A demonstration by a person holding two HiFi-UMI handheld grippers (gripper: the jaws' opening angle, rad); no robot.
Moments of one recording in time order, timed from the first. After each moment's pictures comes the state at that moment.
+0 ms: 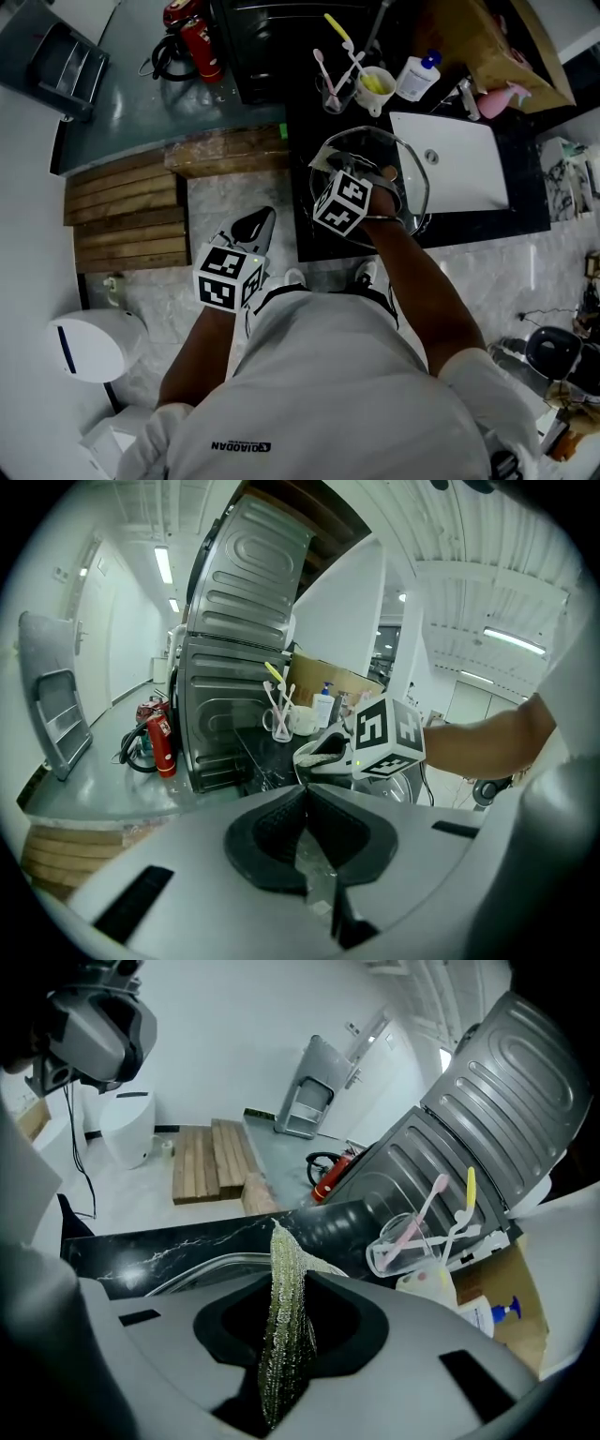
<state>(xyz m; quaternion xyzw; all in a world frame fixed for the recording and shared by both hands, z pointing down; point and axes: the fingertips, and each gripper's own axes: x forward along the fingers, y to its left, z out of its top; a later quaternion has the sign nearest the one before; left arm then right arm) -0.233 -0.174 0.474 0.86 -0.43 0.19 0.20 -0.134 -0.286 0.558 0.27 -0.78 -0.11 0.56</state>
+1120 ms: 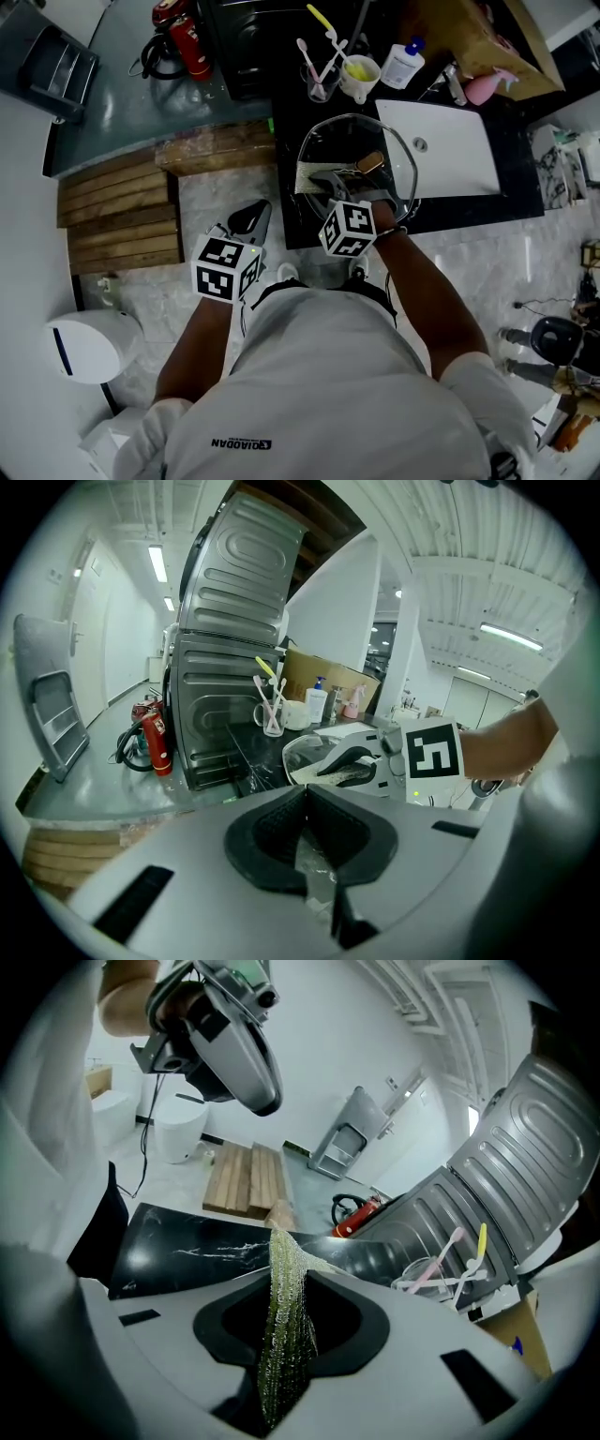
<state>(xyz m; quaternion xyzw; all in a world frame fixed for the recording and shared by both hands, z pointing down) -0.213 -0.157 0.481 0.86 -0.42 0.20 0.20 -0.139 -0.205 0.558 0.17 -0.82 -0.22 0.49</state>
